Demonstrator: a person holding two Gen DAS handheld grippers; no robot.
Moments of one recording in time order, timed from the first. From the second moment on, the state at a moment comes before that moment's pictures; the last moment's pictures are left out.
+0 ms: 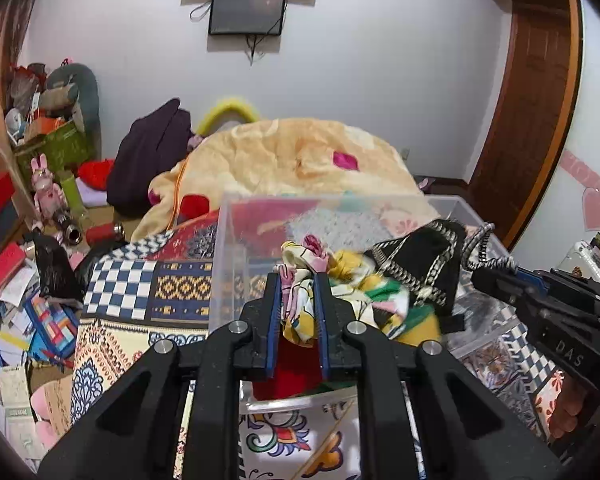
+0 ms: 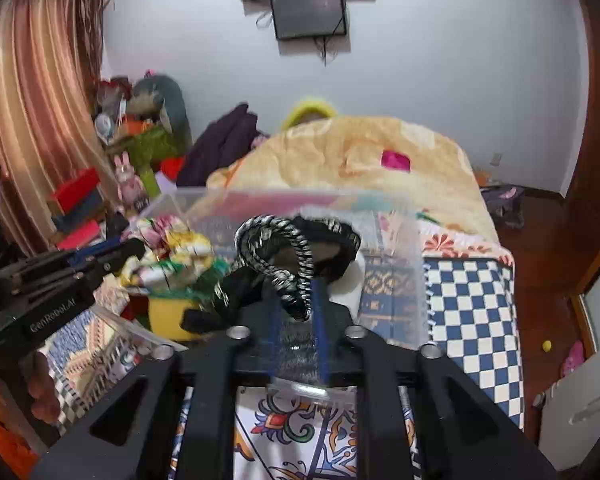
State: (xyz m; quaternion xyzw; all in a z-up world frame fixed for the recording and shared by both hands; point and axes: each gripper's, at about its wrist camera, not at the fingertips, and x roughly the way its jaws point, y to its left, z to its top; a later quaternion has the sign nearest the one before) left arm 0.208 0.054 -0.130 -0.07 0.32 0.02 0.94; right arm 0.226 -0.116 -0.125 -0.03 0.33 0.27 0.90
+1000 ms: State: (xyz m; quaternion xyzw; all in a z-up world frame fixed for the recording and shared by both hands) left arm 0.072 0.026 0.010 -0.03 0.14 -0.03 0.99; right arm 0.121 -0.171 0.001 0.00 0.15 0.29 0.95
